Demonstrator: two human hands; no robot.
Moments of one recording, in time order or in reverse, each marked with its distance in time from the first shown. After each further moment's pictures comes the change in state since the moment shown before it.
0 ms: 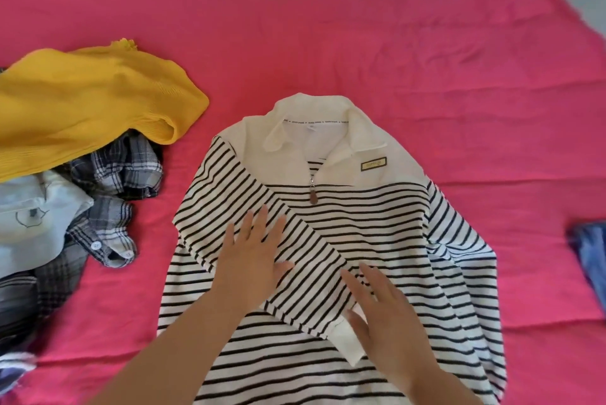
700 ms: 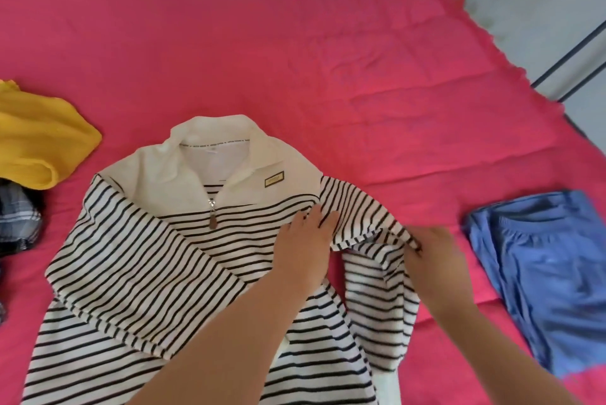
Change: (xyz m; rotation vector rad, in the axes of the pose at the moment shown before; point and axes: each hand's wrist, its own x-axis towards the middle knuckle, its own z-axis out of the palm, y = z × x) left_hand 0.081 0.218 -0.027 -0.018 0.019 0.232; right_hand 0.018 0.173 -0.097 0.348 0.255 0.474
